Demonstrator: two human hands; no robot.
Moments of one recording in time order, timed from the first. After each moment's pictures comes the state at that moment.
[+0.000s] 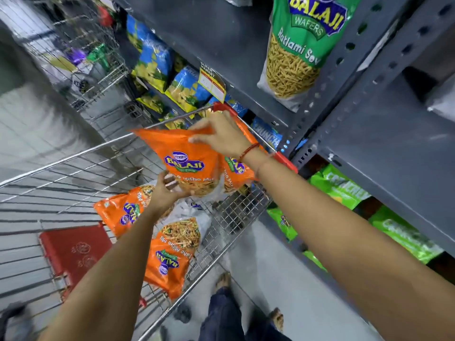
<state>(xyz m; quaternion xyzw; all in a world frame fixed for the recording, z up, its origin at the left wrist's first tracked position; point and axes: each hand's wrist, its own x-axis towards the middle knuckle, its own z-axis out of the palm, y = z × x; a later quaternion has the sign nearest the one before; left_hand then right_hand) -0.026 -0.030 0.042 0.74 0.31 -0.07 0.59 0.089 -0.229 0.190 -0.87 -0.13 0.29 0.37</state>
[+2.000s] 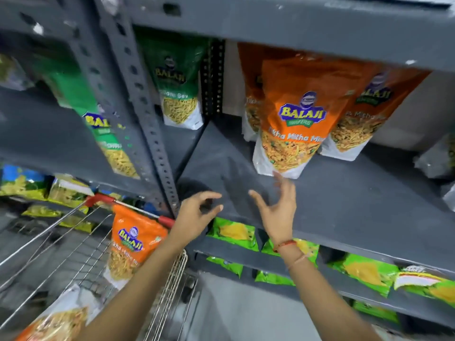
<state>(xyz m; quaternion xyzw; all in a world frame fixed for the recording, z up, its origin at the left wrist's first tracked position) 0.093 -0.321 0.187 0.85 -0.17 -0.03 0.50 0.049 -0.507 0.206 -0.82 0.15 -0.28 0.48</state>
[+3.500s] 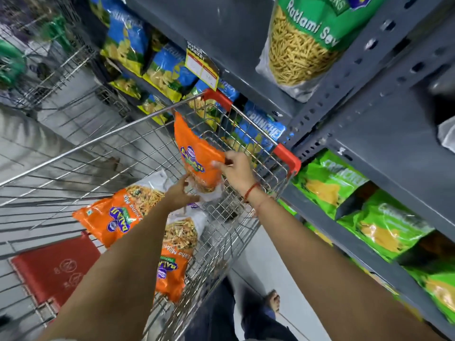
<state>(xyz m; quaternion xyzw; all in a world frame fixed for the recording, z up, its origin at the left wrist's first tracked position) 0.016 -0.036 -0.016 0.82 0.19 -0.25 0.48 0.078 -0.195 0.101 -0.85 -0.04 0.18 0.49</state>
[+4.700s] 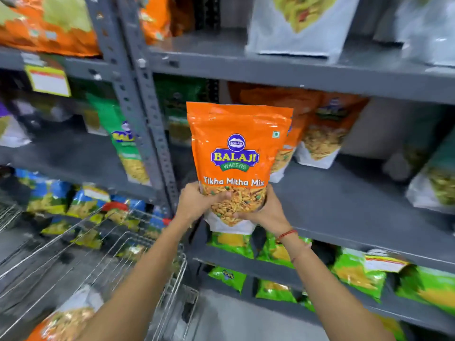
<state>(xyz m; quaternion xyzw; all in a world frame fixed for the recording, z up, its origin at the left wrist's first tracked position) 0.043 -0.350 0.270 0.79 -0.08 -0.05 0.61 -0.006 -0.536 0.255 -0.79 0.04 -0.07 0.60</state>
